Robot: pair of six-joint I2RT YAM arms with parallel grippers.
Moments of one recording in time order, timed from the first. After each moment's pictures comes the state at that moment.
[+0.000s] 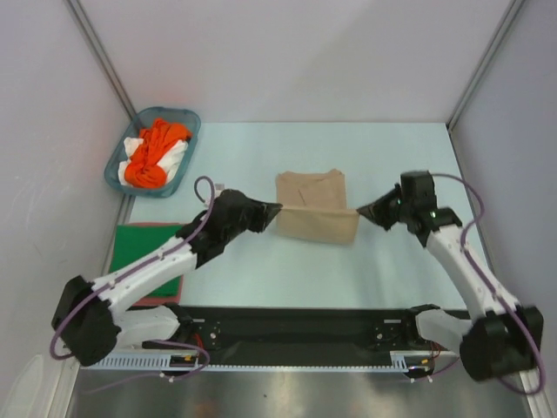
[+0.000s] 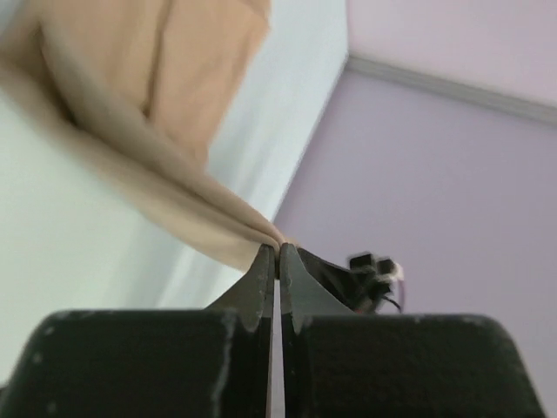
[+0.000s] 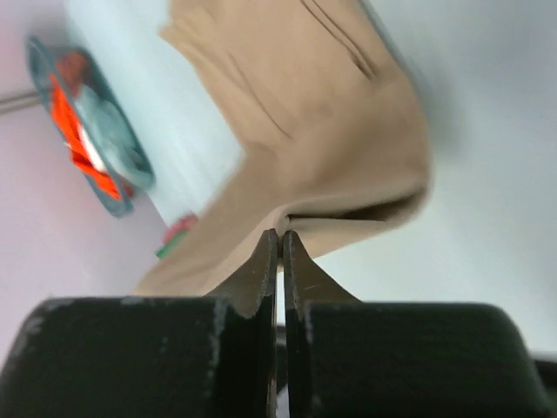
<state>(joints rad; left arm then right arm) -0.78 1.10 0.74 -0.12 -0.18 -1.70 0.22 0.98 0.80 -0.58 -0.17 1.16</state>
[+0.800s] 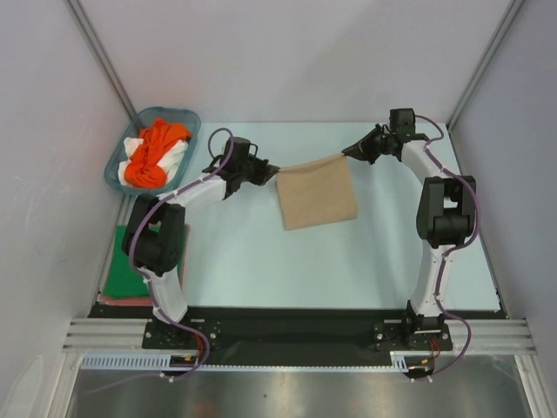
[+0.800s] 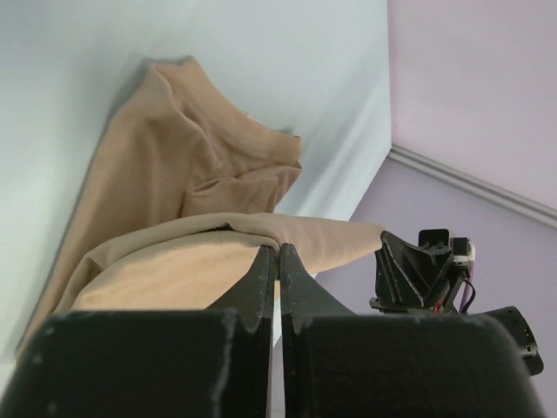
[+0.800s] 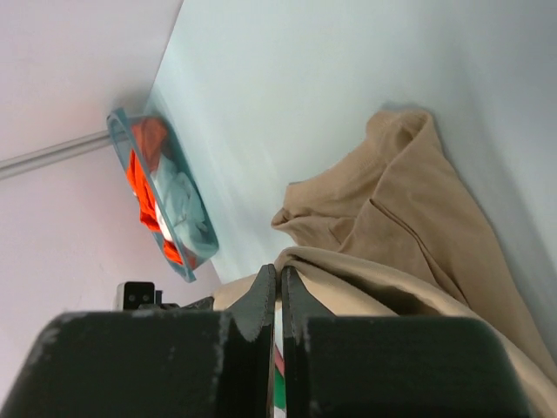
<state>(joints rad) -0.40 1.84 1.28 -0.06 0.11 -1.48 0.04 2.07 1.69 -0.38 -0.57 0.99</state>
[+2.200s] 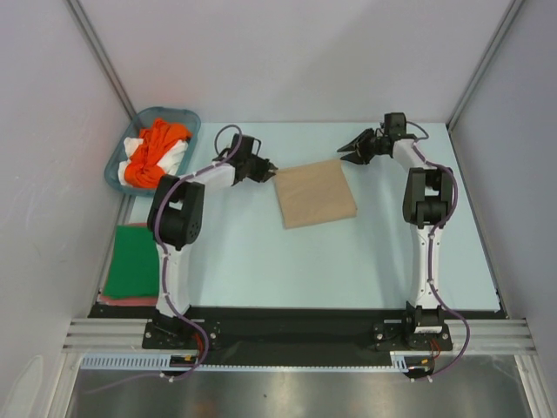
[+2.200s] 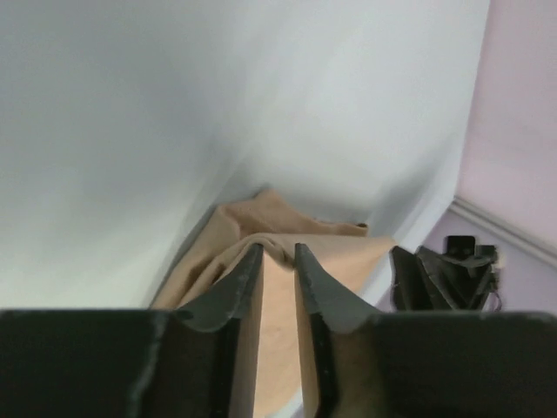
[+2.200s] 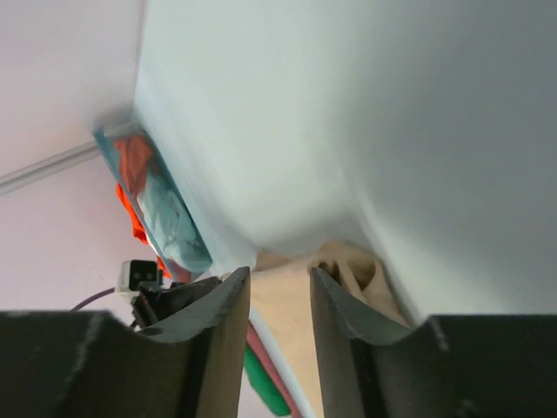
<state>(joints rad) -0.34 2.15 1.50 -0.12 0.11 -1.43 0.02 2.48 2.04 -0.41 -0.70 0.98</state>
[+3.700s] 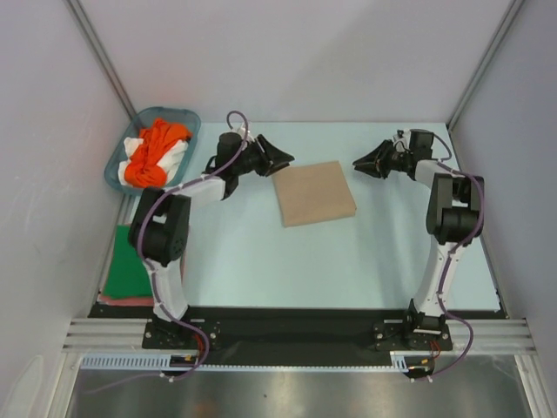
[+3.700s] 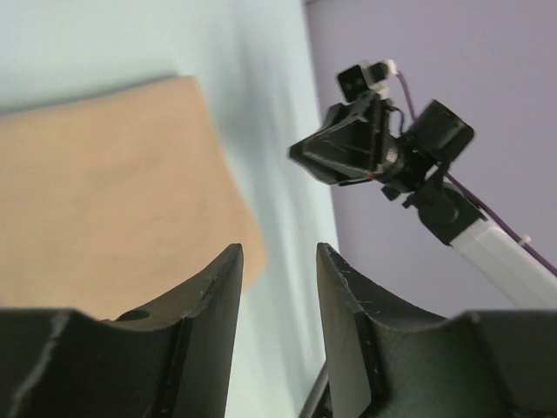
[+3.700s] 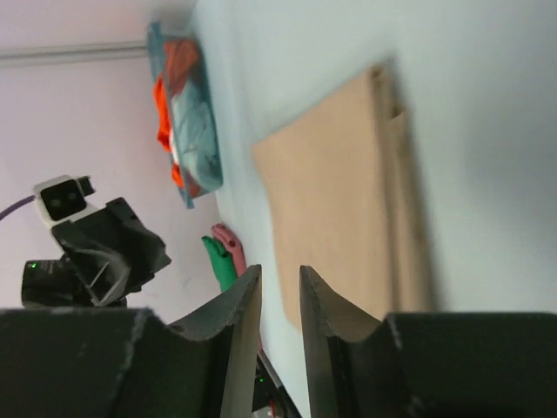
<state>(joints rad) -0.34 2.00 1.28 0.40 0.56 -1.03 -0.10 2.19 1.51 -0.03 -0.94 0.84</state>
